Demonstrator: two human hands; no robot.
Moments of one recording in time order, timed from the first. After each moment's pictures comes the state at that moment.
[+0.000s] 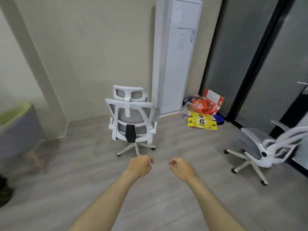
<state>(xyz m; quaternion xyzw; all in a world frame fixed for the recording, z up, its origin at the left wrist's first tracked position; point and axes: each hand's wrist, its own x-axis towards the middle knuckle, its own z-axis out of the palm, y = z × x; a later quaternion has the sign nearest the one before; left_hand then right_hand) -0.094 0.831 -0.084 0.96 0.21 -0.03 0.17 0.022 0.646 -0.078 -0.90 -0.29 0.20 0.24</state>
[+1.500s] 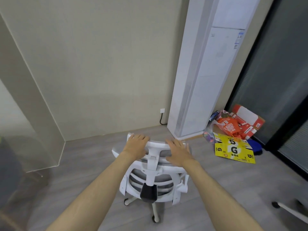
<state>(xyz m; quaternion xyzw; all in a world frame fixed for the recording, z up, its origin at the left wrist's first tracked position) 0.293 1.448 -0.042 0.98 0.18 0.00 0.01 0.421 1.263 -0.041 -0.89 -0.44 0.12 0.07</state>
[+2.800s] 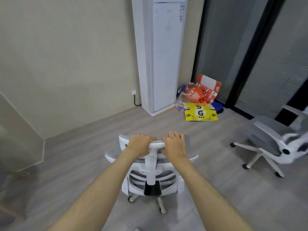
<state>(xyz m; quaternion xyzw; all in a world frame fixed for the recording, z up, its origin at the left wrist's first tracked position) 0.209 1.093 -0.040 1.00 0.05 -0.04 -0.01 0.274 0.943 -0.067 -0.94 -0.31 -0.08 0.08</state>
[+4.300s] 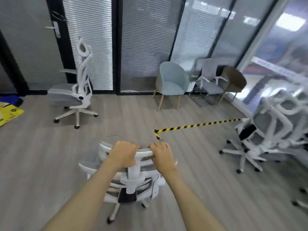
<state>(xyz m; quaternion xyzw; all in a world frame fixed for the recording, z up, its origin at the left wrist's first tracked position) -0.116 0.578 -0.050 0.81 -0.59 -0.01 -0.04 -0.262 0.450 -0.088 -0.96 0.24 -0.15 0.01</state>
